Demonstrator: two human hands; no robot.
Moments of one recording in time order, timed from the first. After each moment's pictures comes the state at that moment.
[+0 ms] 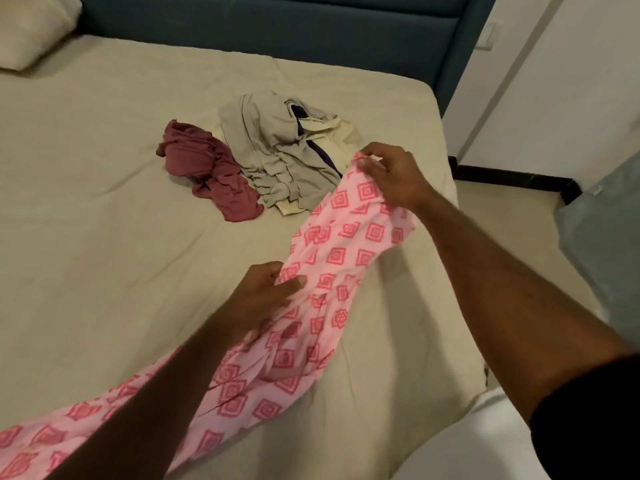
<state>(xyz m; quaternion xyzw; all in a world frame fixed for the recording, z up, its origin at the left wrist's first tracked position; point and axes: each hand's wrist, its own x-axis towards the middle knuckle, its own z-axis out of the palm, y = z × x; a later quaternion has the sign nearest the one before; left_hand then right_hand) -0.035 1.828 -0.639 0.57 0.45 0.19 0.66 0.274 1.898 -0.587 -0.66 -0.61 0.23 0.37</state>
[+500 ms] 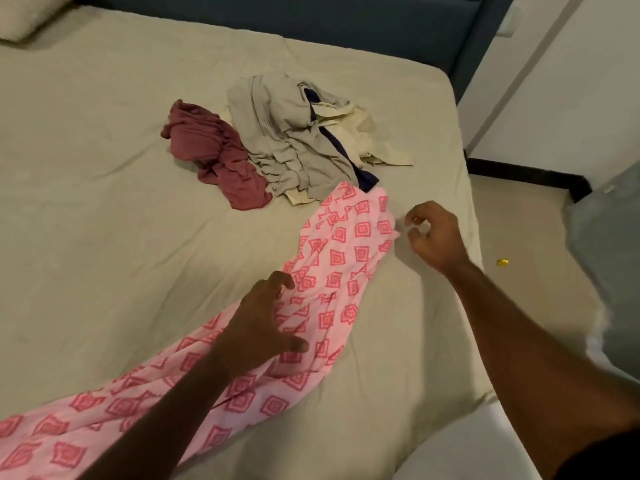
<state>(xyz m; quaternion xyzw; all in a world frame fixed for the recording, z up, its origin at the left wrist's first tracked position) -0.061 1.796 -0.659 0.74 0.50 0.08 0.44 0.305 1.815 -0.690 -0.70 -0.61 0.04 0.37</state>
